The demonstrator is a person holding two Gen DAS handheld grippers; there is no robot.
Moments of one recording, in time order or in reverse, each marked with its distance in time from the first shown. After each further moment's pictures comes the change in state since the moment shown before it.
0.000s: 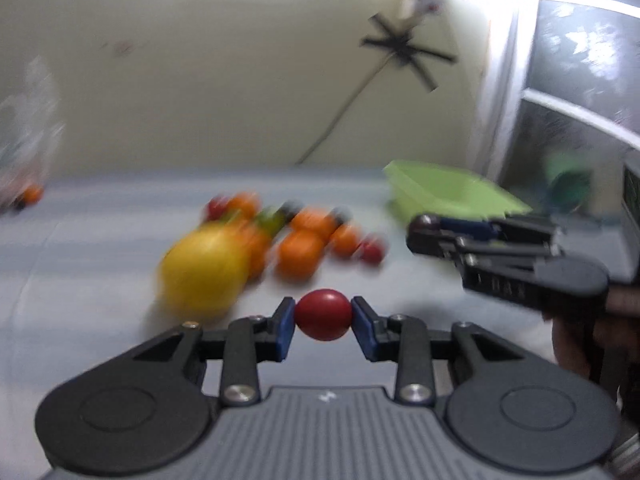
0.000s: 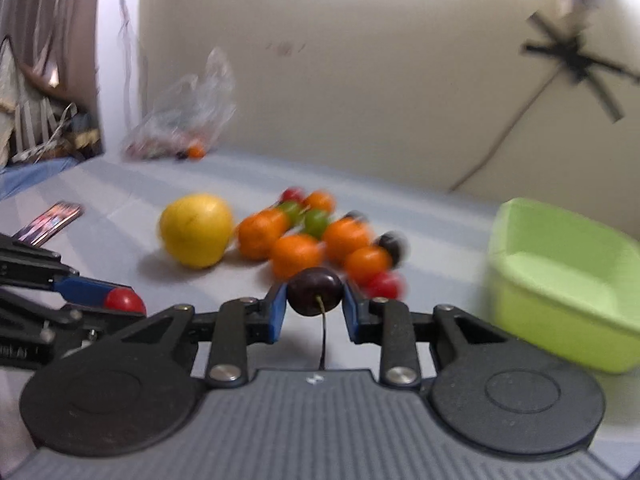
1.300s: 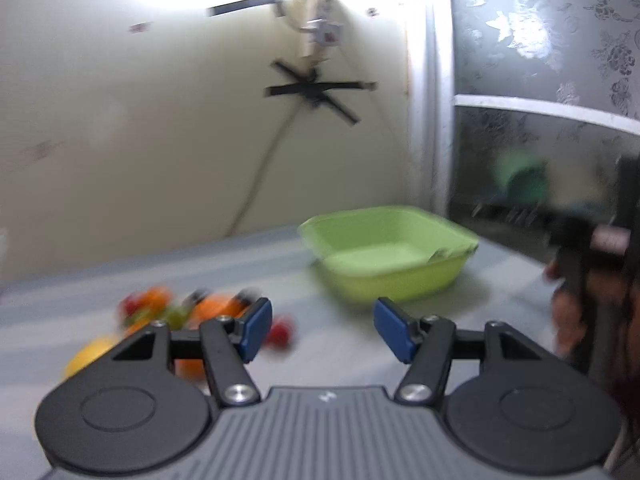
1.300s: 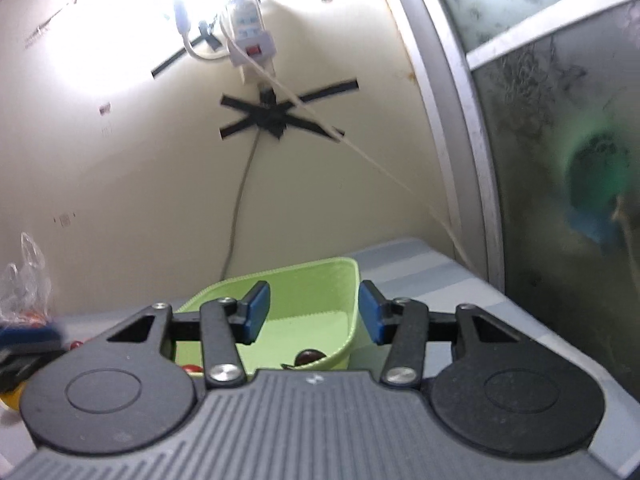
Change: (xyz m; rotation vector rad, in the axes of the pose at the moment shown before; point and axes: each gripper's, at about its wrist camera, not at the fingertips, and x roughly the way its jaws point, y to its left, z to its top) left arm 0.006 -0.083 0.001 0.186 -0.116 0.007; right arm -0.074 -0.158 -0.032 0.417 -0.322 -0.387
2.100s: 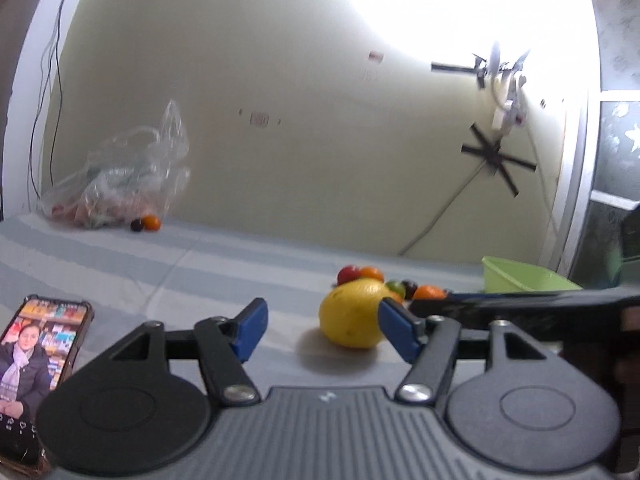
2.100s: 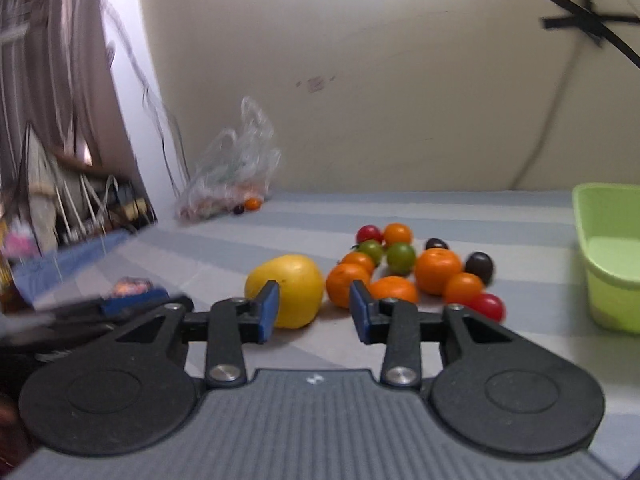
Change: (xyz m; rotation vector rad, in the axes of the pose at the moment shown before) left arm -0.092 0.112 -0.070 -0.315 -0.187 0.283; right arm 0.012 0.224 -0.057 -0.210 0.351 0.556
